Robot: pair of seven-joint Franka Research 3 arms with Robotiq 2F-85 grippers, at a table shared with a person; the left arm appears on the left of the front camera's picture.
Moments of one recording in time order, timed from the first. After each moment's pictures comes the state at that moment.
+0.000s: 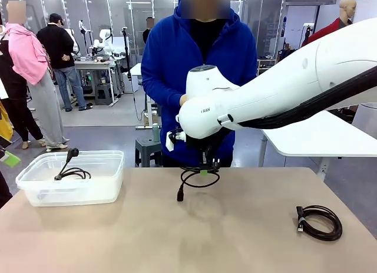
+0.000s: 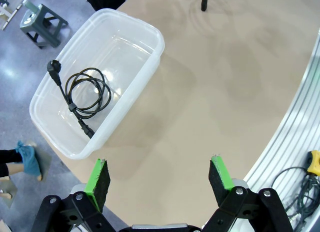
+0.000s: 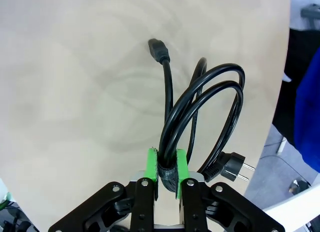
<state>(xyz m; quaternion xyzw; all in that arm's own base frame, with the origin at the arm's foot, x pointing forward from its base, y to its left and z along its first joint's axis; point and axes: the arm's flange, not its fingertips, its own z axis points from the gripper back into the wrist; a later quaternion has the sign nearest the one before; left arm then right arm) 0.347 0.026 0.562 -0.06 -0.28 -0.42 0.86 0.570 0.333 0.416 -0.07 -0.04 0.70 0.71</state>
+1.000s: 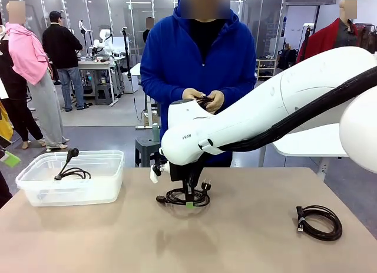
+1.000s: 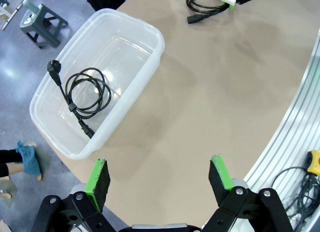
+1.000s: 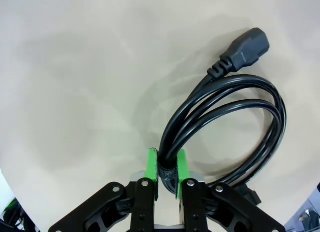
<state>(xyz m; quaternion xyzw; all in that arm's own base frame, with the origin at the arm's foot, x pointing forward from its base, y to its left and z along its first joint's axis) 0.347 0.026 0.562 -0.06 -0.28 -0.42 0.86 0.546 0.376 0.330 -0.01 0.03 0.73 0.68</state>
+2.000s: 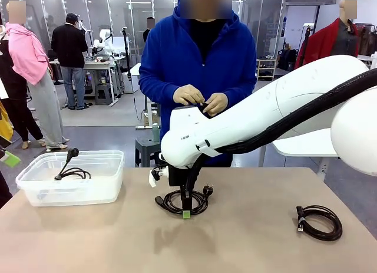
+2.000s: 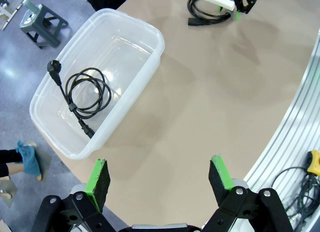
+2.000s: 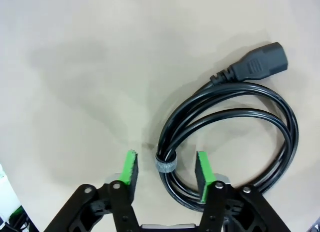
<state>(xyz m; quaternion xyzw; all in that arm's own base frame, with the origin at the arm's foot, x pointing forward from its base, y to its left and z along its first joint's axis) 0.347 0.026 0.562 -0.06 -0.28 -0.42 0.86 0.546 0.379 0.316 0.04 0.03 0.73 0.68</state>
